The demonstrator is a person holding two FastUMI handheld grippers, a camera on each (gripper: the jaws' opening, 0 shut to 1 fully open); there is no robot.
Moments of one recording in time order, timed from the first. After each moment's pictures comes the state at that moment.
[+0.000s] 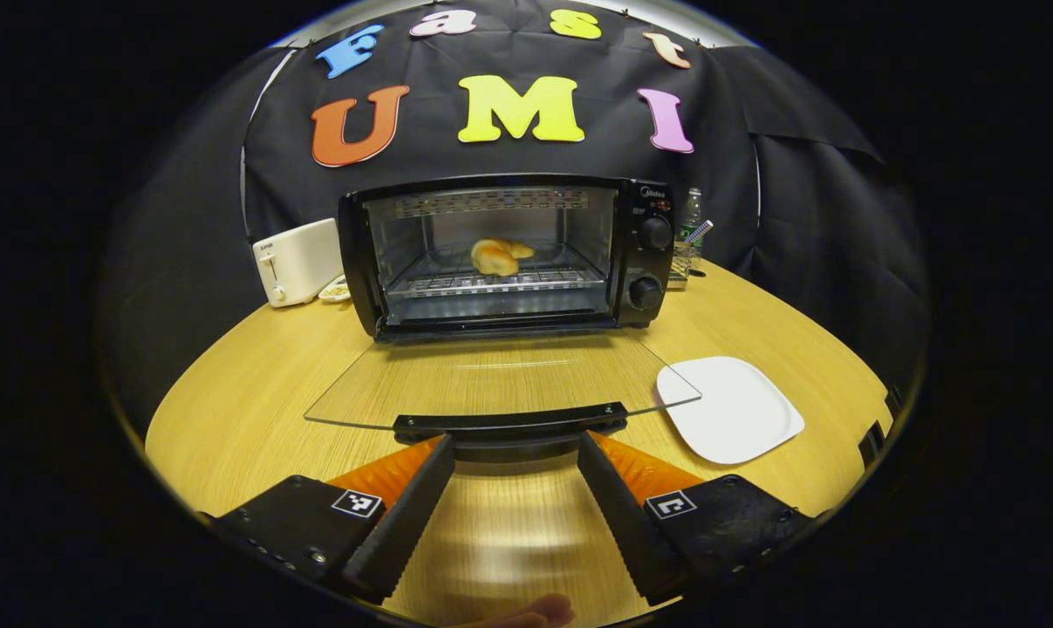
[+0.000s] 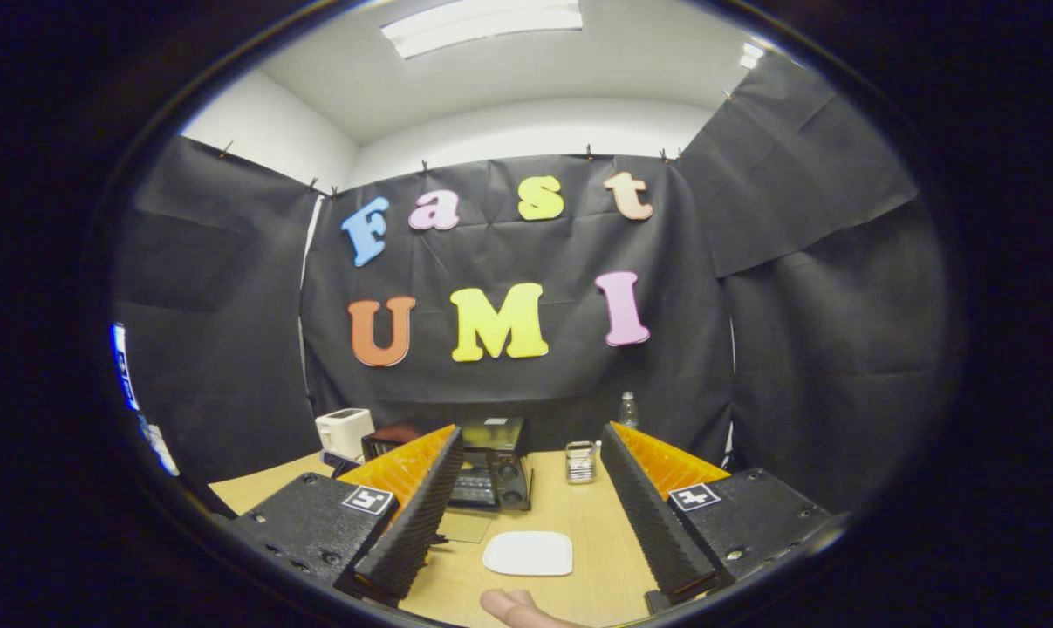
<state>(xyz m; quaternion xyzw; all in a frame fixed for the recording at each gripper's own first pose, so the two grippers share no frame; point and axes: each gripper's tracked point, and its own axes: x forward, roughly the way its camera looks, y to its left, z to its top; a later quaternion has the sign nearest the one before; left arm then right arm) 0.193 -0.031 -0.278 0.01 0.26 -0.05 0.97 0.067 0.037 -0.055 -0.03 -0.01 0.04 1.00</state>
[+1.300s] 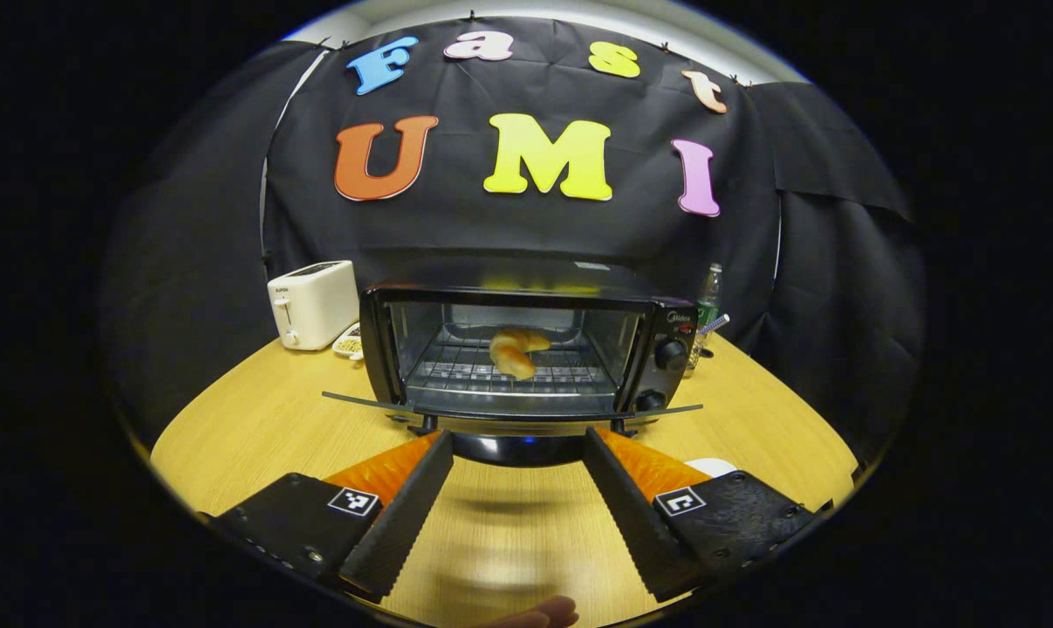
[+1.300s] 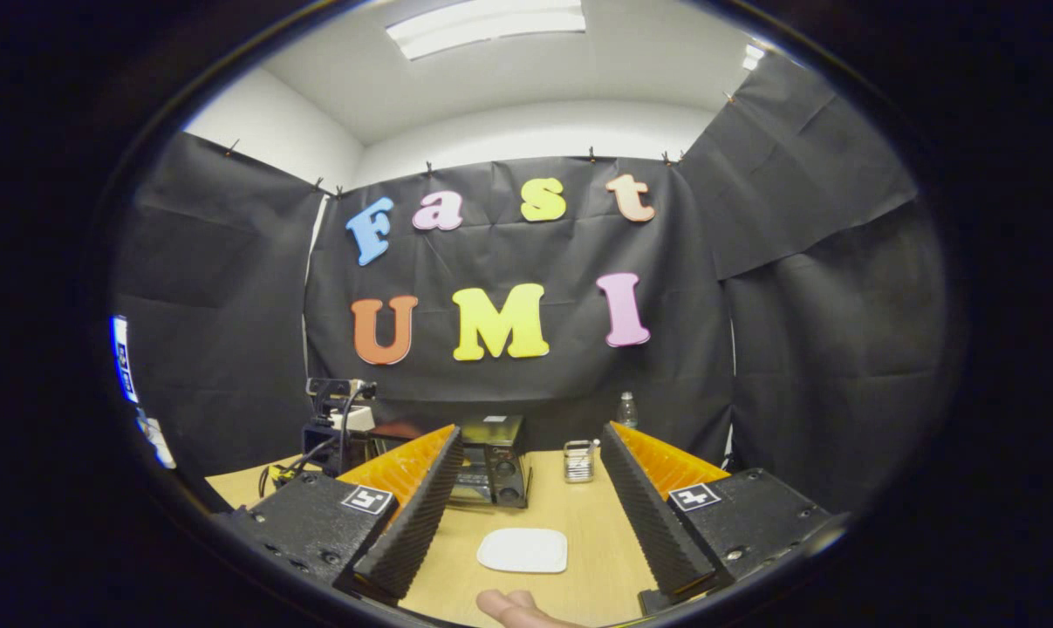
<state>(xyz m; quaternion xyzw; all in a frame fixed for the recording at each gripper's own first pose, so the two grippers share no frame) 0.251 -0.020 -0.185 -0.03 0.19 -0.04 0.98 0.058 0.027 -0.057 -0.04 -0.02 0.05 1.00</state>
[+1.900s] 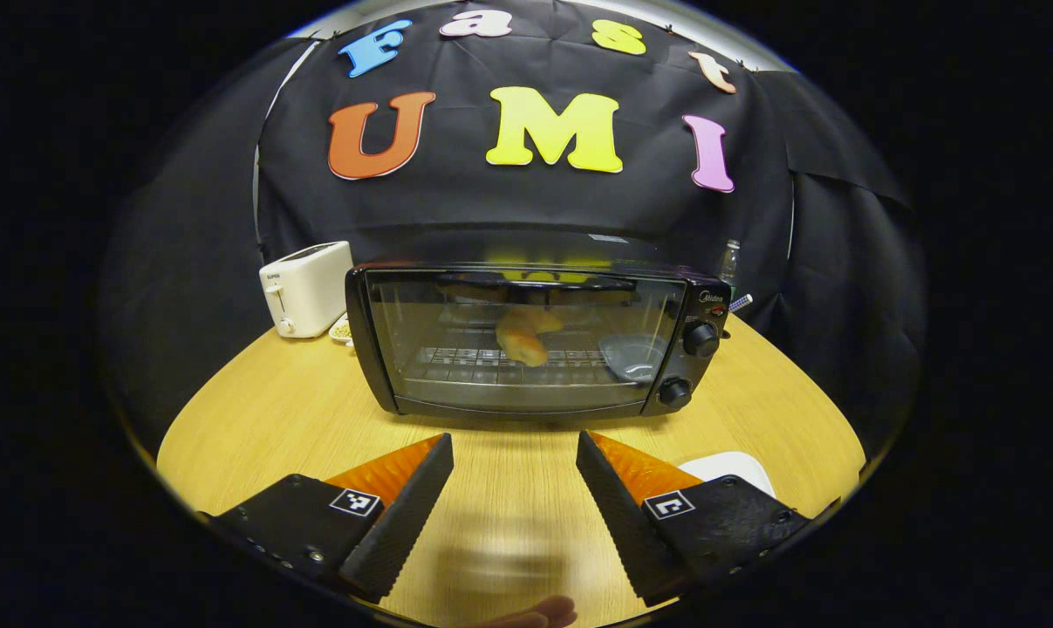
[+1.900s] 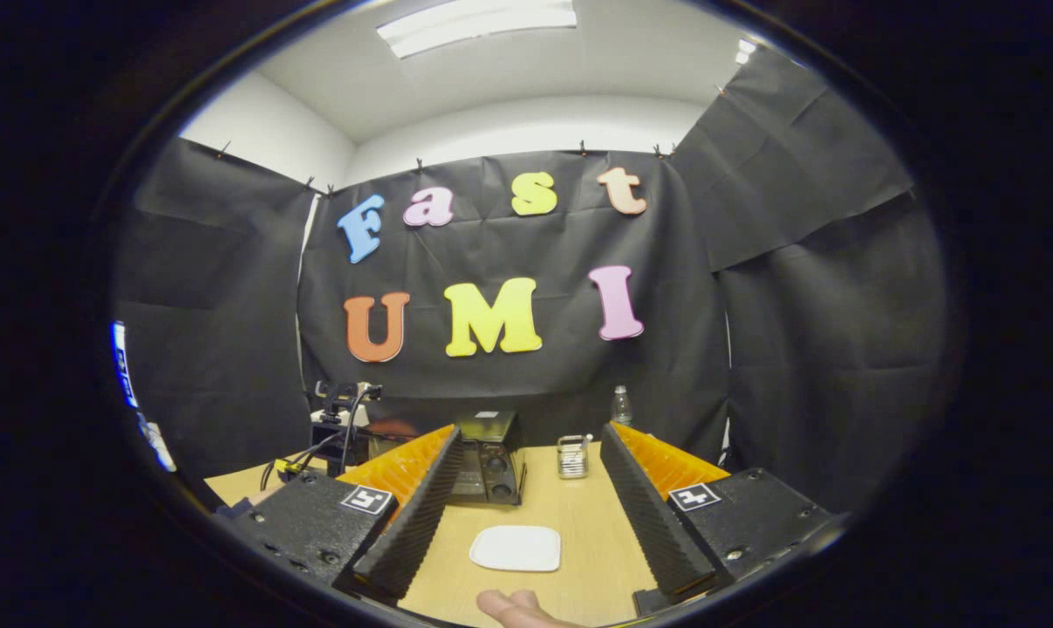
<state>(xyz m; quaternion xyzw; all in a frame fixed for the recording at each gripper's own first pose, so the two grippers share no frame) 0.260 -0.017 -0.197 -0.01 0.23 -0.02 0.97 0.065 0.016 -0.065 -0.03 -0.01 0.04 1.00</state>
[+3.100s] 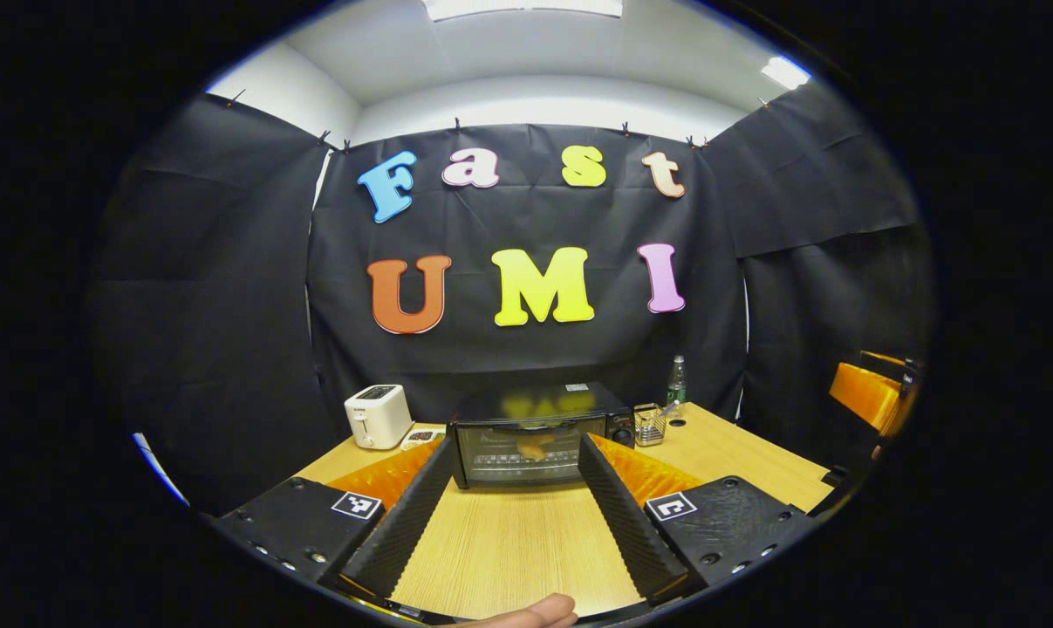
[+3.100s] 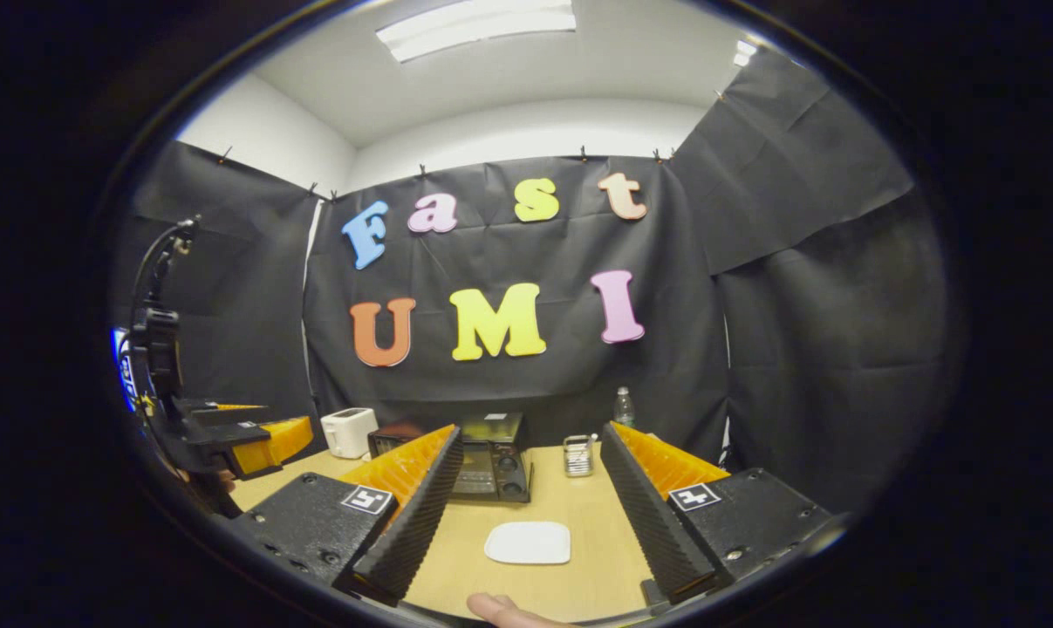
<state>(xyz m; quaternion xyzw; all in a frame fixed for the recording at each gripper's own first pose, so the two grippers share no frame) 0.062 -0.002 0.005 0.02 -0.01 -0.02 1.00 0.028 0.035 -0.053 -0.02 -0.01 0.04 1.00</state>
